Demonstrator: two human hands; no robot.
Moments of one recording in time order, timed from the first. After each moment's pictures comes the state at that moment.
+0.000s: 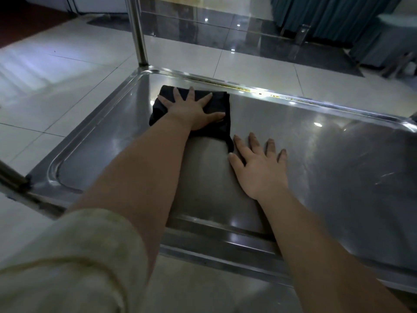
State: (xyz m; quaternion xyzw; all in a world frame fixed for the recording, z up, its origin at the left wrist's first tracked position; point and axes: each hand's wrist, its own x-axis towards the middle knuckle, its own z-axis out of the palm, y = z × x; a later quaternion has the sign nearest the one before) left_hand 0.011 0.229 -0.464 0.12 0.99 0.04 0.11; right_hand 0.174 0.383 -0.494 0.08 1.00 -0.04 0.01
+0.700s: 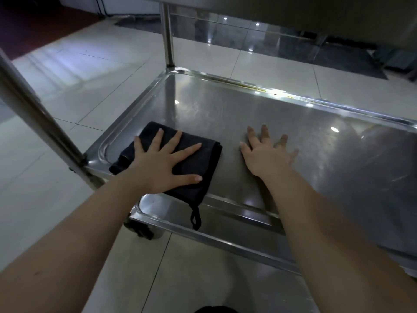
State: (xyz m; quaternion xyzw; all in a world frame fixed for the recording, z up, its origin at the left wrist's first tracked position) left_hand 0.182 0.100 -0.476 0.19 0.97 0.02 0.11; right_hand 0.171 0.361 -0.469 0.11 0.99 -0.06 0.08
